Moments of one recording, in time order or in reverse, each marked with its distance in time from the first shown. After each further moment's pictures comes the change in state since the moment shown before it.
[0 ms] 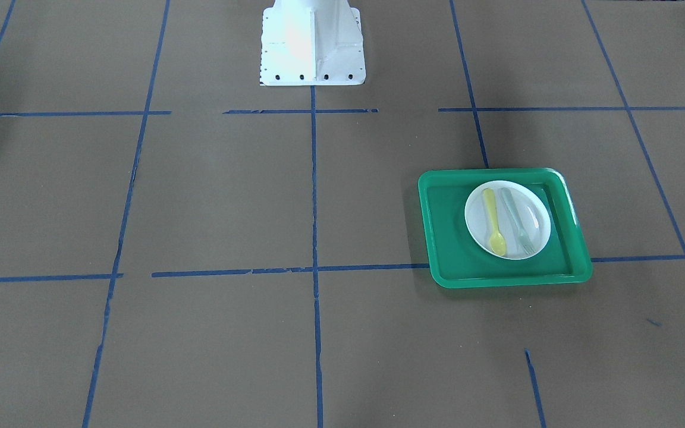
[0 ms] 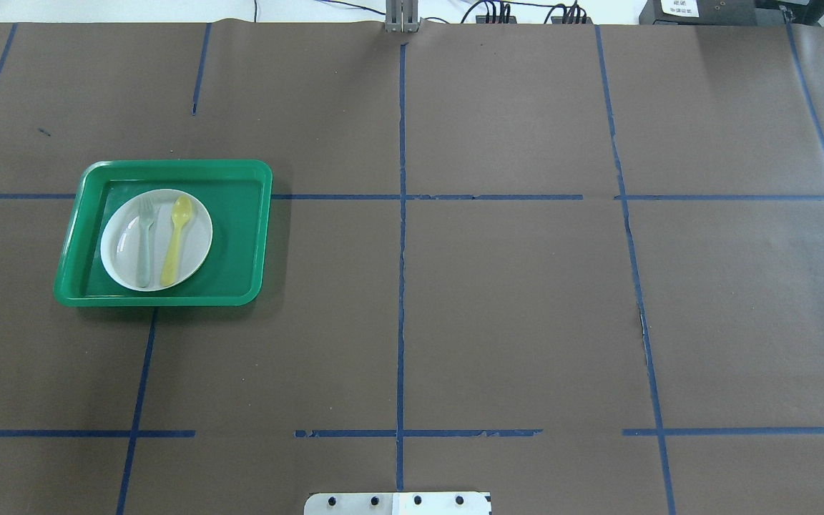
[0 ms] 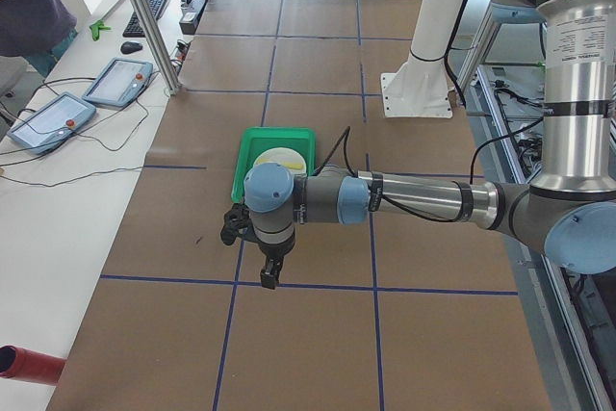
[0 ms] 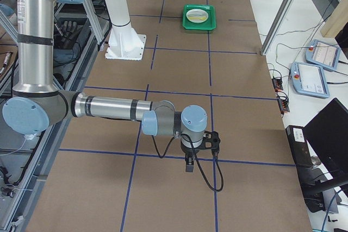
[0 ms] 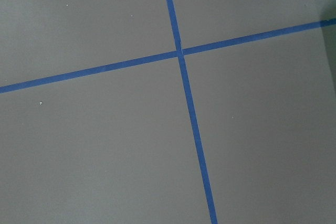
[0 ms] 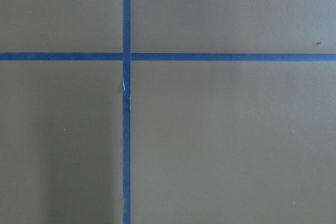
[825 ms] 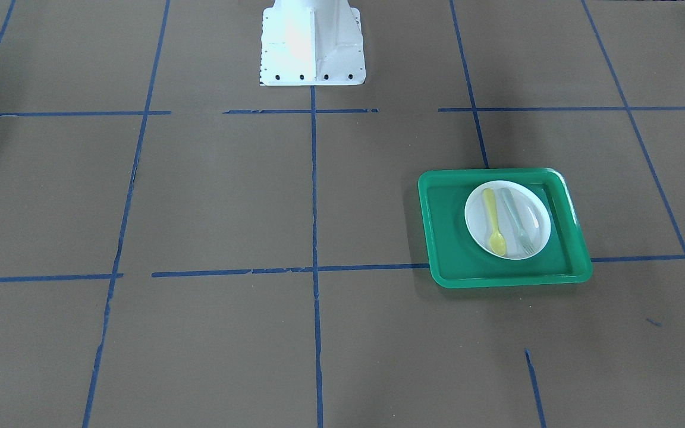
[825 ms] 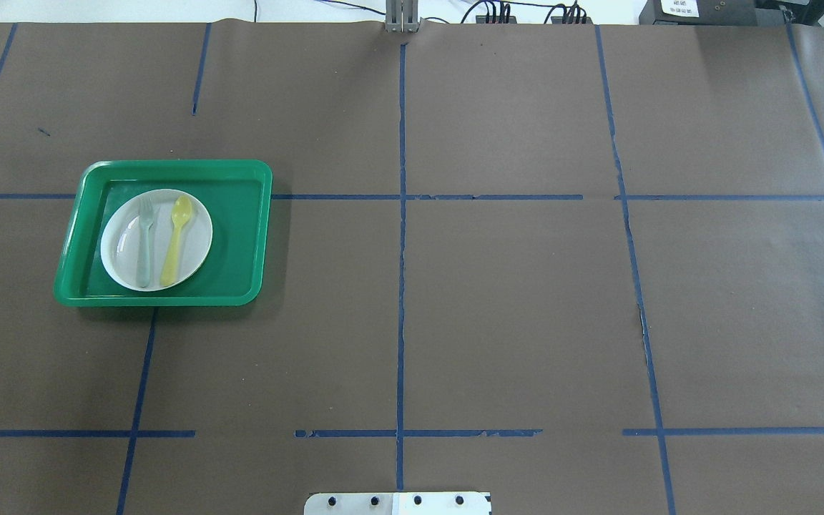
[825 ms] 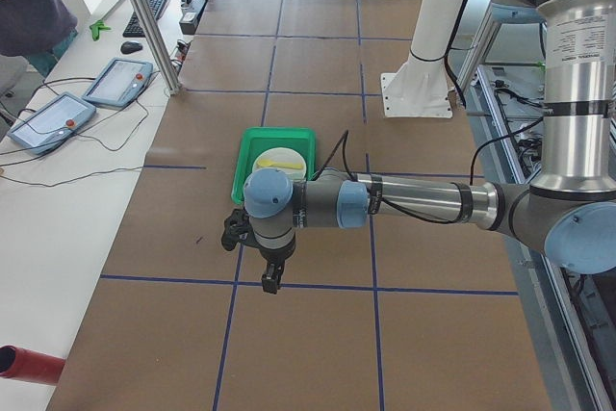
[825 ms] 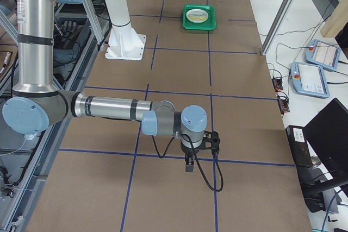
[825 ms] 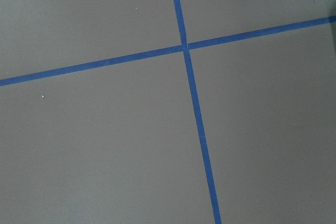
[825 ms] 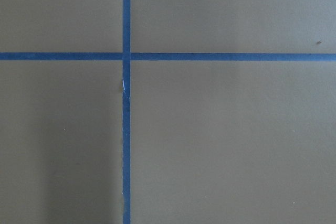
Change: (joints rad) left arm 0.001 -0.001 0.016 -0.003 0.003 -0.002; right arm 0.000 0.000 0.000 -0.001 0.000 0.000
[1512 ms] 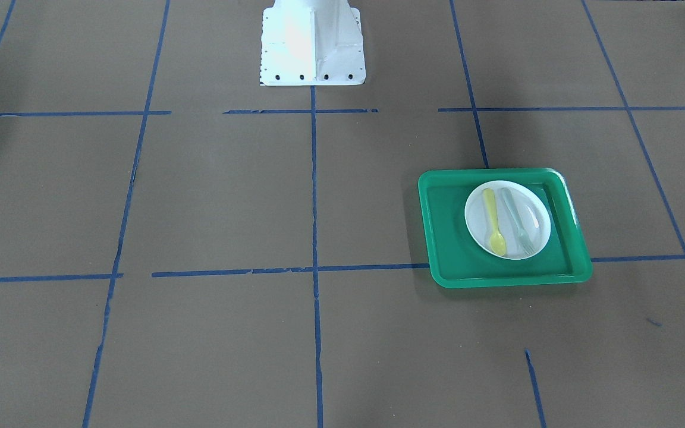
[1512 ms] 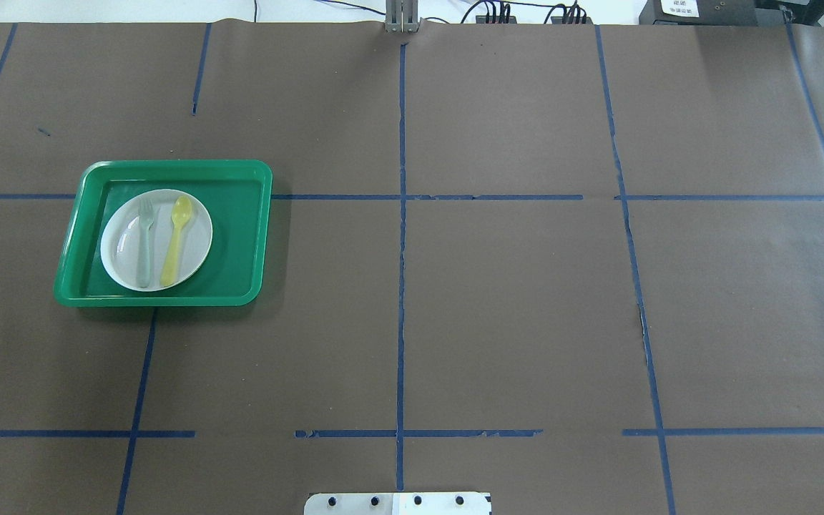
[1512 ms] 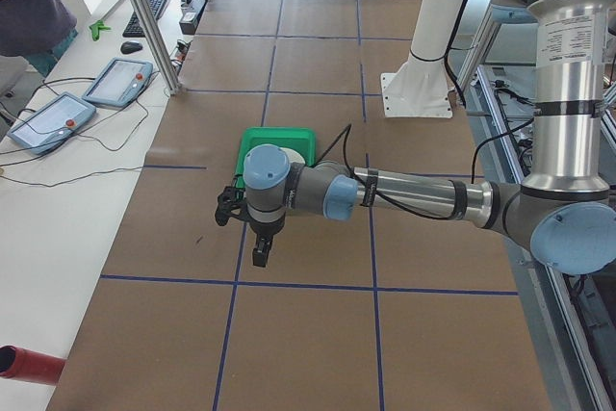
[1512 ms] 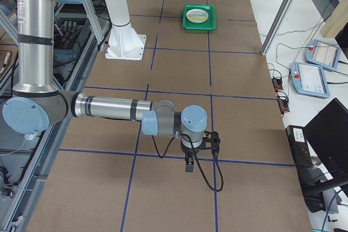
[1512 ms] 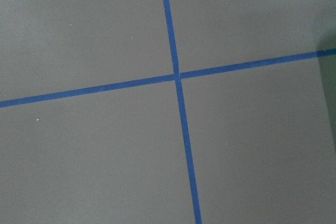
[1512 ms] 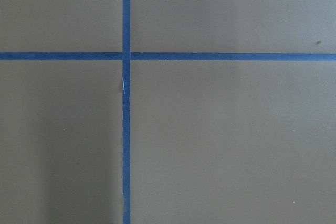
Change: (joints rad) left arm 0.150 -0.016 -0.019 -0.269 0.008 -0.387; right arm 0.000 0.000 0.000 0.000 0.000 0.000
